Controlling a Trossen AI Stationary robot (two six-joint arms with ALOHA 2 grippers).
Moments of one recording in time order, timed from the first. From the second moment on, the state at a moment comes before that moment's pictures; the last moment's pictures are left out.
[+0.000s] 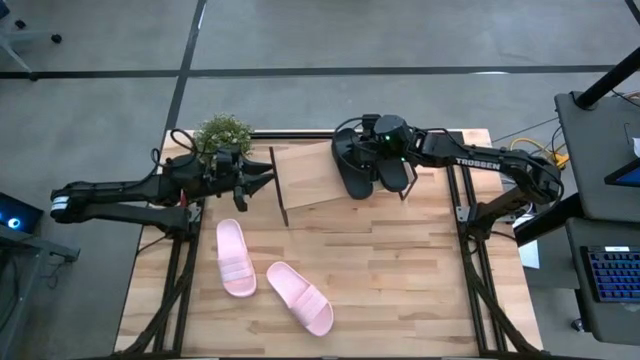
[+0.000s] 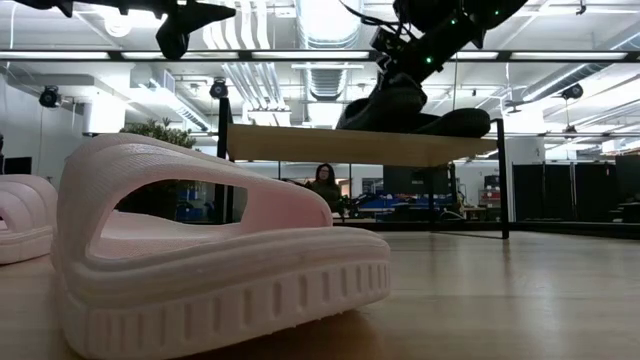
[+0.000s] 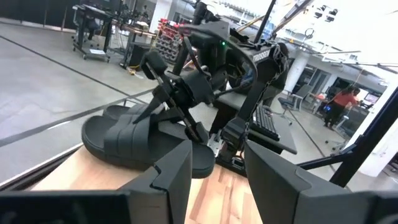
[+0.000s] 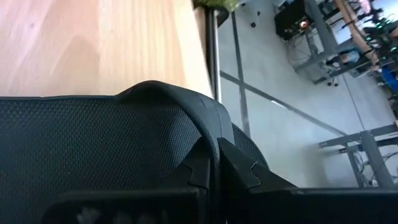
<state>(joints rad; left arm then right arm) 0.12 0.72 0.64 0.15 -0.13 -0.36 -0.41 1.44 1.10 -0.22 0.04 -0.74</state>
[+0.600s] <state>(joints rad) 0.12 0.72 0.64 0.15 -0.14 -0.36 -0.43 1.43 1.08 -0.23 0.04 -0.78</state>
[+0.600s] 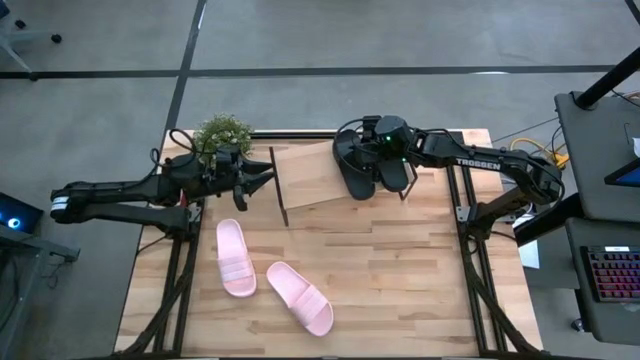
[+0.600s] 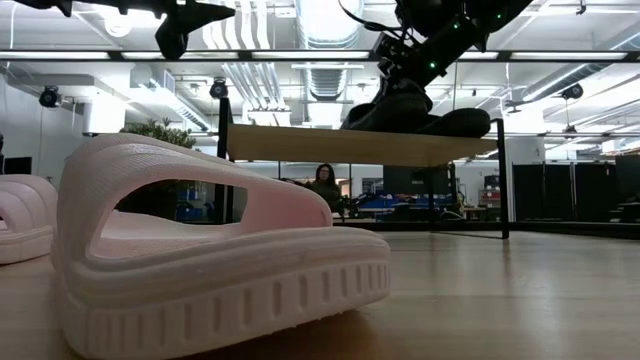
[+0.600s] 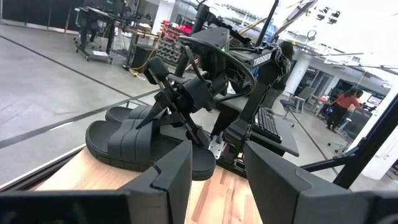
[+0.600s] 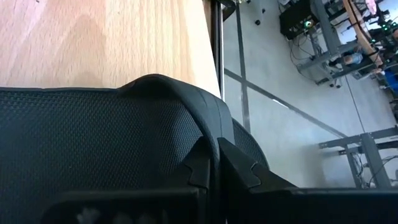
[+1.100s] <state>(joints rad) 0.12 0.72 0.64 0.15 -0.14 -0.36 -0.43 1.43 1.08 -0.29 0.04 -0.78</state>
